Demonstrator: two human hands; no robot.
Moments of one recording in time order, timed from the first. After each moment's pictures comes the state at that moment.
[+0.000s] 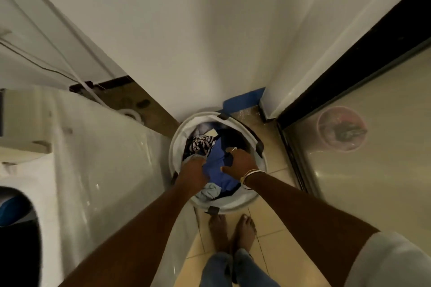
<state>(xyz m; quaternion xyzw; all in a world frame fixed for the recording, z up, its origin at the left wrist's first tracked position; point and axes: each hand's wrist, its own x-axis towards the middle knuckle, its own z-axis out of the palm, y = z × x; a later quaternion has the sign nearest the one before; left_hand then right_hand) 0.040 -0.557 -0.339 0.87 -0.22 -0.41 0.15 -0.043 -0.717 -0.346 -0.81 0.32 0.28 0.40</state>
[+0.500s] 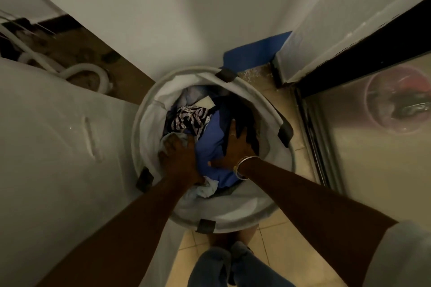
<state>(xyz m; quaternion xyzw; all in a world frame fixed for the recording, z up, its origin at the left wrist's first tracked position) 0.048 -0.553 -0.565 0.87 -0.23 -0.40 -0.17 -0.027 -0.701 -0.585 -0.83 0.33 0.34 0.29</state>
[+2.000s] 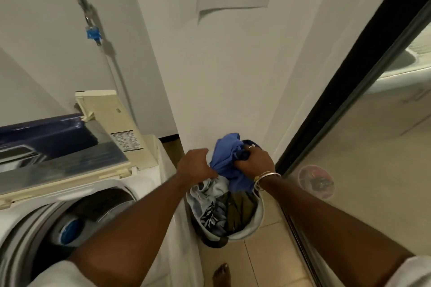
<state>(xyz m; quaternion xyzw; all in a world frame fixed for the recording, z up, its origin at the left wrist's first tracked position) 0.078 -0.513 -0.039 0.89 -0.34 -0.24 0.21 -0.049 -0.677 -0.031 -0.87 0.36 0.01 0.34</state>
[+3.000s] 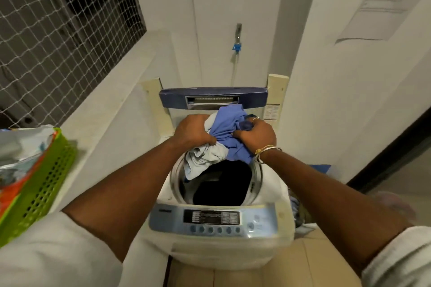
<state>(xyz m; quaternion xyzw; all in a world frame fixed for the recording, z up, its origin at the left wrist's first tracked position) 0.087 -0.083 0.159 0.95 -0.22 -0.07 0.21 0.001 -0.273 0.138 -0.90 0.20 -0.10 0.38</state>
